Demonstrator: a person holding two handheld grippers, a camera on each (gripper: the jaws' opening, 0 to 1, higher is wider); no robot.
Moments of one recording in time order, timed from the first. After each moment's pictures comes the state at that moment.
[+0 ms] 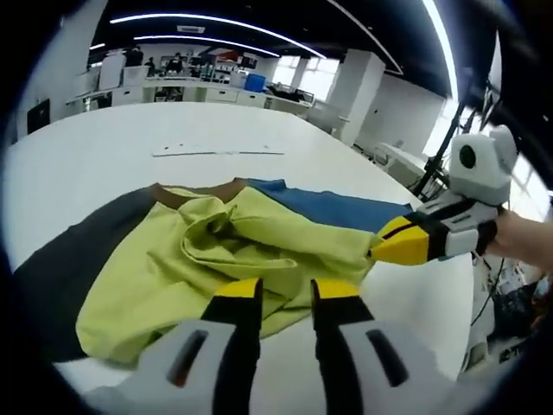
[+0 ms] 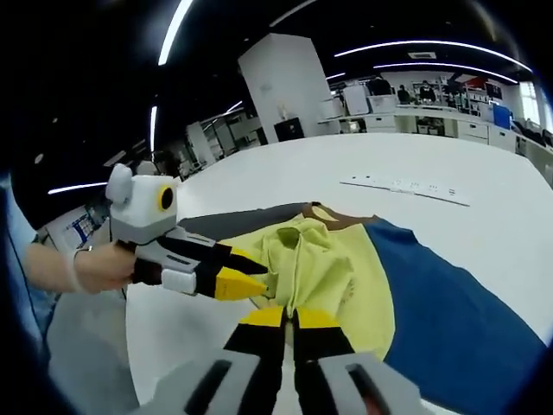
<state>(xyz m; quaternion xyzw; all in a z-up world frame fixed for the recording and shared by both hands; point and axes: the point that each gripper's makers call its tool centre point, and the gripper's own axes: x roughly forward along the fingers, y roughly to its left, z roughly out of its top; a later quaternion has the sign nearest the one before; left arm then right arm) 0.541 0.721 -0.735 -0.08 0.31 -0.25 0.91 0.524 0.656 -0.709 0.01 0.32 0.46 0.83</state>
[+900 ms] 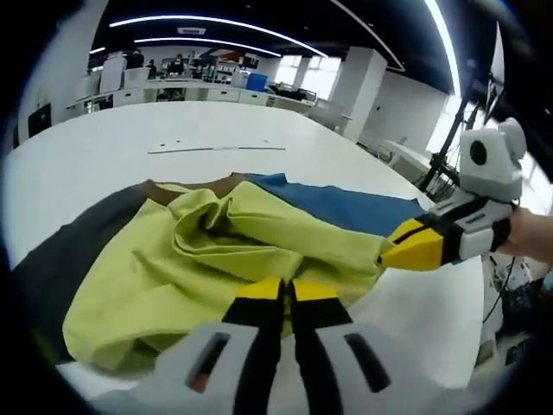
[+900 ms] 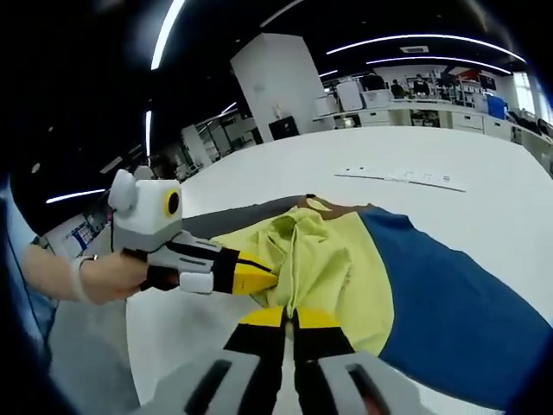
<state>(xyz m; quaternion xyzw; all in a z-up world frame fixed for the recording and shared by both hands) 0.548 0.707 -0.743 -0.05 0.30 -0.26 0.92 0.523 0.648 -0.721 0.02 0.33 0.45 0.83</state>
